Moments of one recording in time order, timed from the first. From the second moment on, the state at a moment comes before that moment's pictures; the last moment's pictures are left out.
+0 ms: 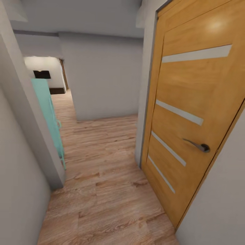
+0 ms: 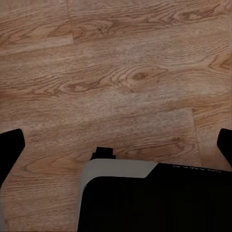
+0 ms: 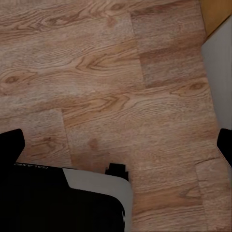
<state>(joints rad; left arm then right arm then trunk) -0.33 -0.01 0.10 0.07 0.02 -0.27 0.03 -0.38 -0.11 -0.06 0.05 0.11 -0.25 0.18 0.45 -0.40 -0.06</state>
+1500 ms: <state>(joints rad) -0.33 -0.01 0.10 0.08 0.02 -0.27 0.03 -0.38 -0.11 -0.06 0.05 0.11 -0.24 0.18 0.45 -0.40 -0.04</state>
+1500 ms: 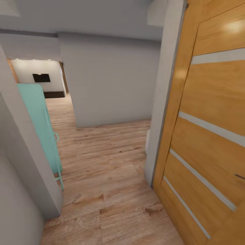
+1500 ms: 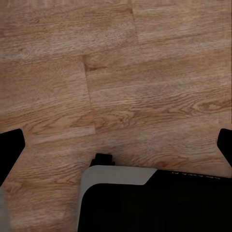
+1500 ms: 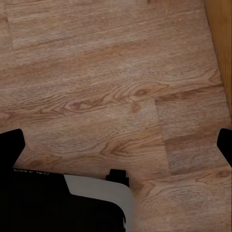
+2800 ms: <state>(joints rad) -0.33 -0.01 0.13 0.08 0.02 -0.27 0.03 -0.38 -0.11 -0.06 0.05 0.11 -0.25 0.18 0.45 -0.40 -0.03</state>
